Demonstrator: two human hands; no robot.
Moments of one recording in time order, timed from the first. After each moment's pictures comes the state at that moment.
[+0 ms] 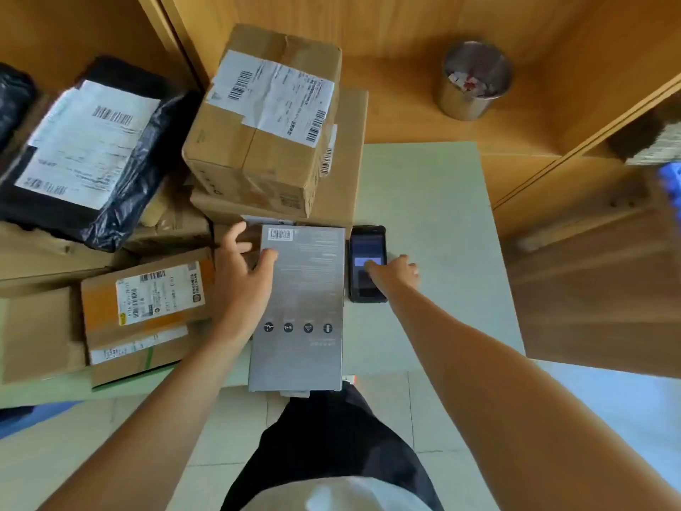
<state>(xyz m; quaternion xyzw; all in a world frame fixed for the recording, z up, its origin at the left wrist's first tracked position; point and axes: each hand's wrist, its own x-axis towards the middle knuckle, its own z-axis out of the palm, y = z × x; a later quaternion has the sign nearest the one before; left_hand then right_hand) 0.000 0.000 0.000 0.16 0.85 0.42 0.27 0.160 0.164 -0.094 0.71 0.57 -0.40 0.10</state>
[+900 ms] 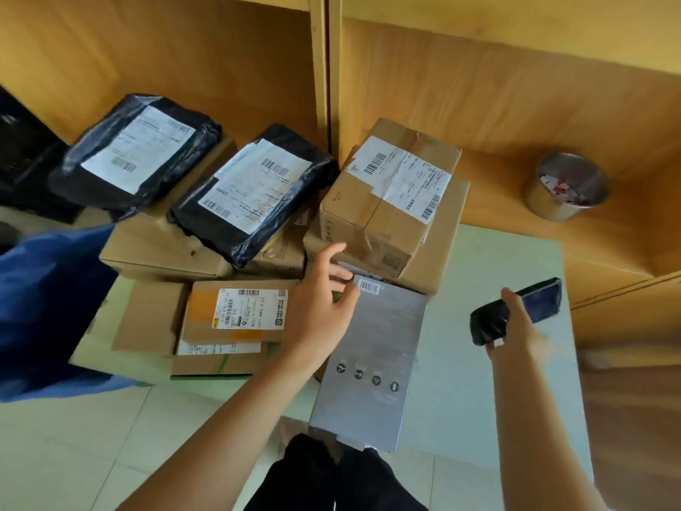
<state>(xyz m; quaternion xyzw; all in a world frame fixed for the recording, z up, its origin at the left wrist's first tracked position) -0.015 -0.015 0.064 0.26 0.83 0.45 0.21 0.175 0.190 0.000 0.72 0.25 -0.56 -0.31</state>
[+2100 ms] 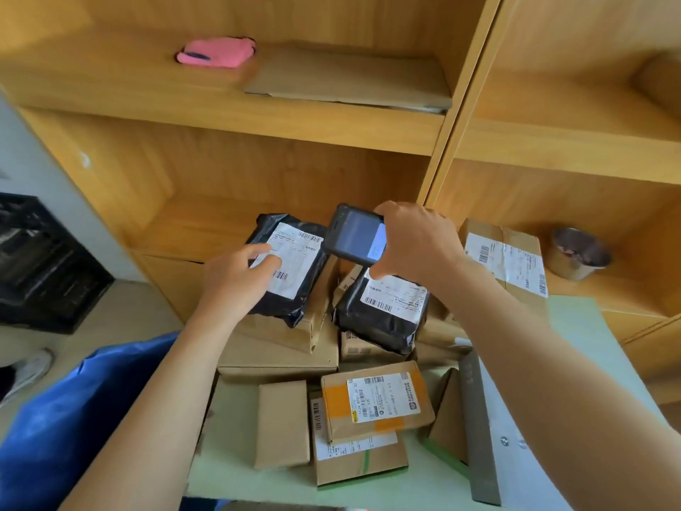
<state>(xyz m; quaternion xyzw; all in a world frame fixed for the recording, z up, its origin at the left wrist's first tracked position) -0.344 -0.181 0.178 0.22 0.86 0.43 0.17 -0.188 -0.002 0.236 0.32 0.95 0.00 -0.03</state>
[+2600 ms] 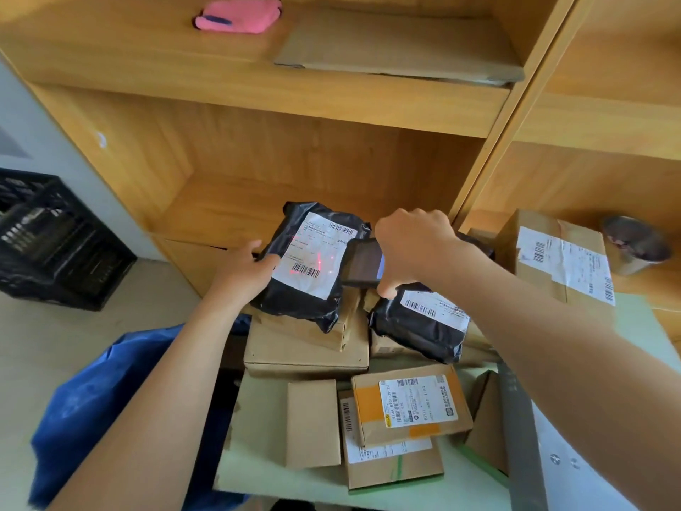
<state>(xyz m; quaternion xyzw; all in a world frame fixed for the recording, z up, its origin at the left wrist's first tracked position) -0.427 -0.176 0.121 0.19 0.88 0.35 0.26 -0.254 -0.023 0.229 0.24 0.95 0.06 0.20</state>
